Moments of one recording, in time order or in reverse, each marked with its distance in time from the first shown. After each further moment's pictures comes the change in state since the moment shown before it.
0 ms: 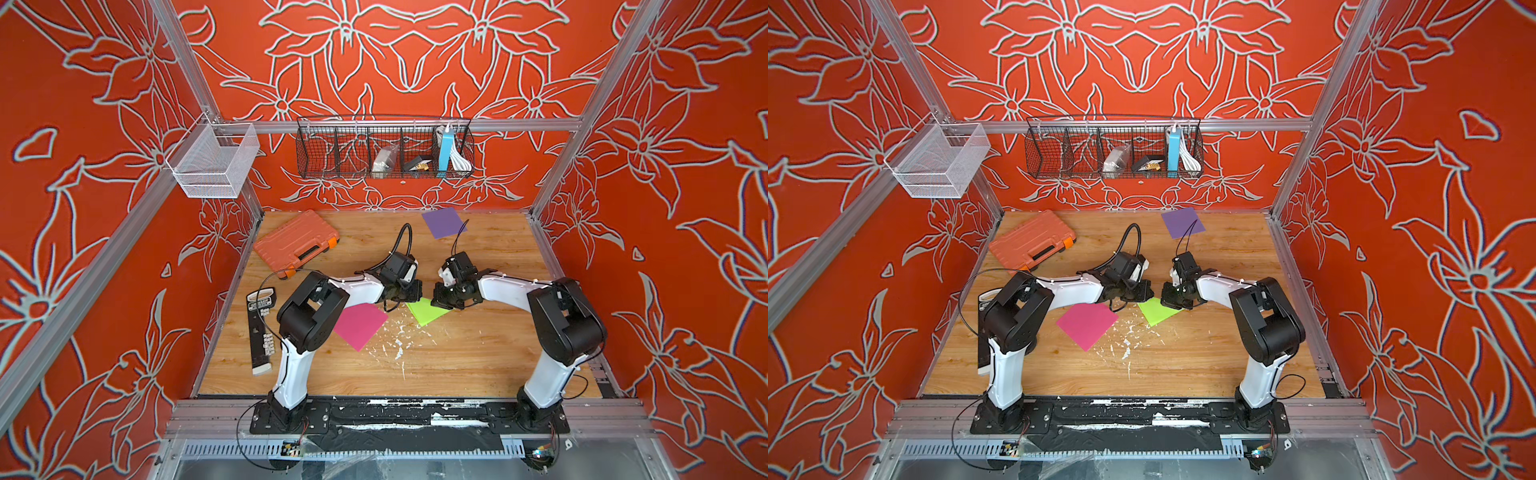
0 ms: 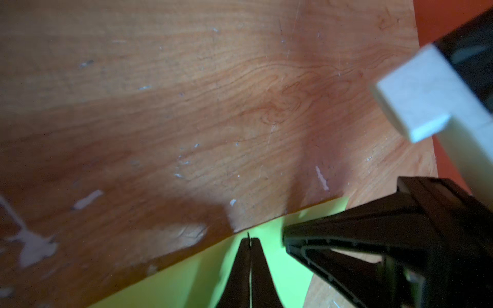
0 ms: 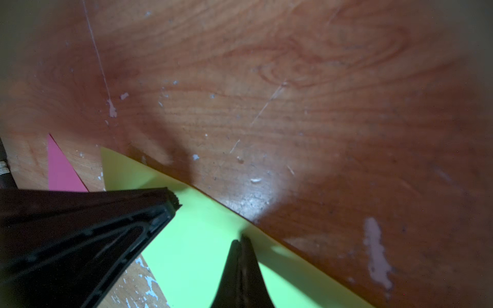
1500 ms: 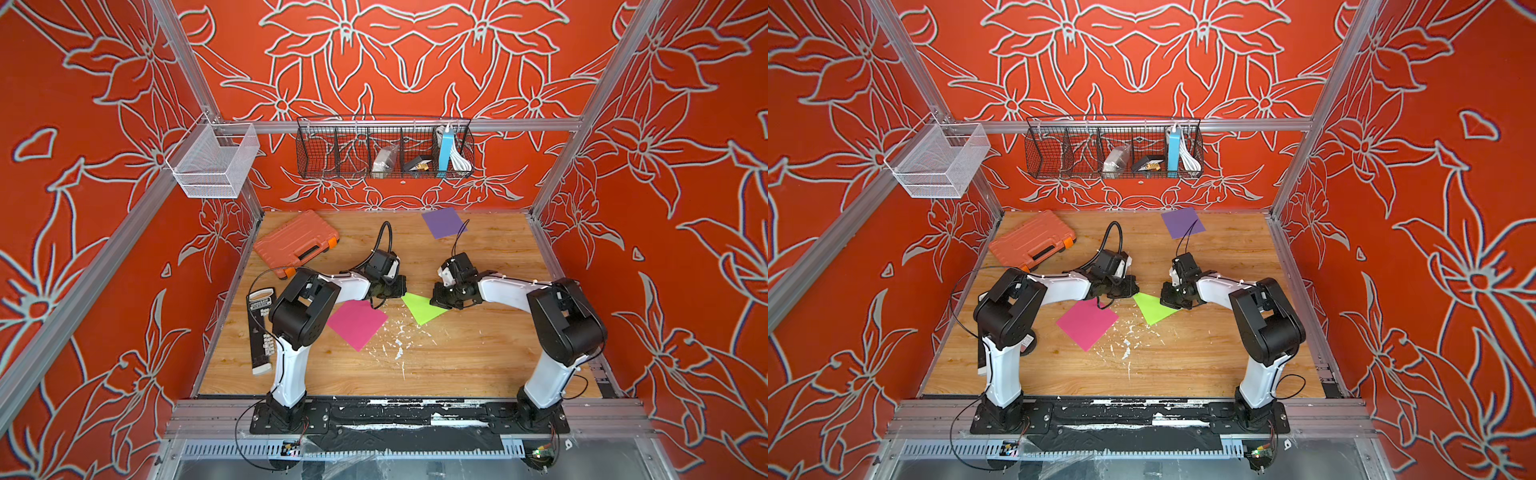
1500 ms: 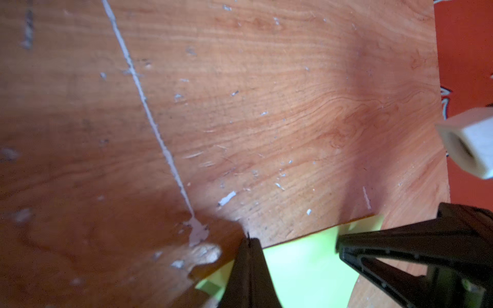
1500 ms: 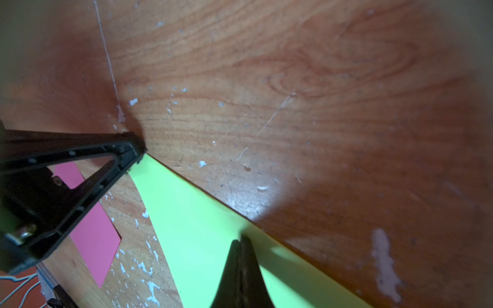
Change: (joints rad) left arm 0.125 -0.019 -0.092 0.056 0.000 0.006; right arm -0.001 -0.003 -0.019 0.048 0.000 0.004
